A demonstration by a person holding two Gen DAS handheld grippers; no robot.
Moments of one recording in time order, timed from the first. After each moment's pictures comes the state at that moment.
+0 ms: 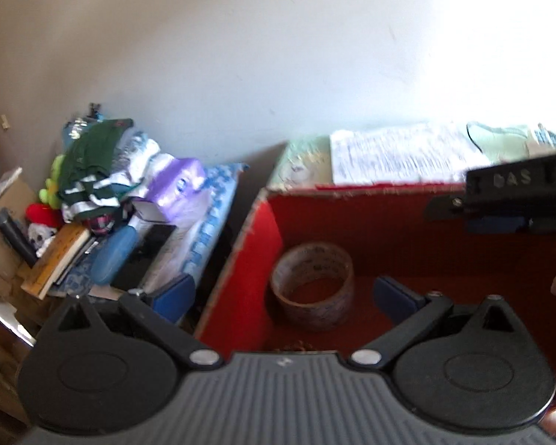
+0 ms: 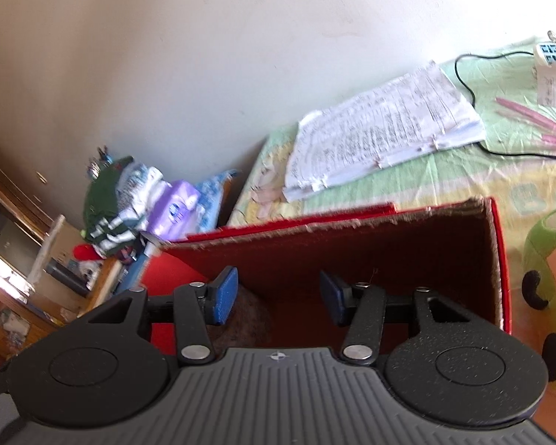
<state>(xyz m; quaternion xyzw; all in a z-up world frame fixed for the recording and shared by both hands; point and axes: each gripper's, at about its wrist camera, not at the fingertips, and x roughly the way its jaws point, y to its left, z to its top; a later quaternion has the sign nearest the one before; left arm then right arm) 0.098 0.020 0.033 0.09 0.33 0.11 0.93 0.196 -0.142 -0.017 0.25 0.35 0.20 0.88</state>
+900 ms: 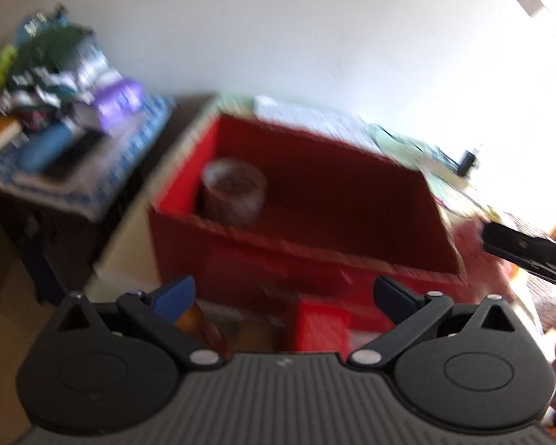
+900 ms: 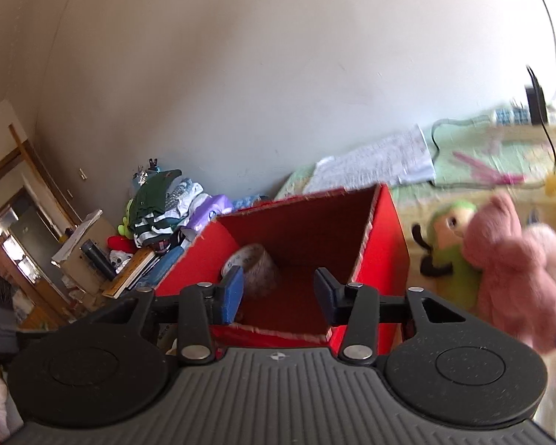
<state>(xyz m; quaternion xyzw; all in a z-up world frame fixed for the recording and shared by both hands) -0.017 0.049 0.027 -0.11 0.38 -0.06 0.91 0.030 -0.218 0.017 0.22 0.28 0.22 0.91</state>
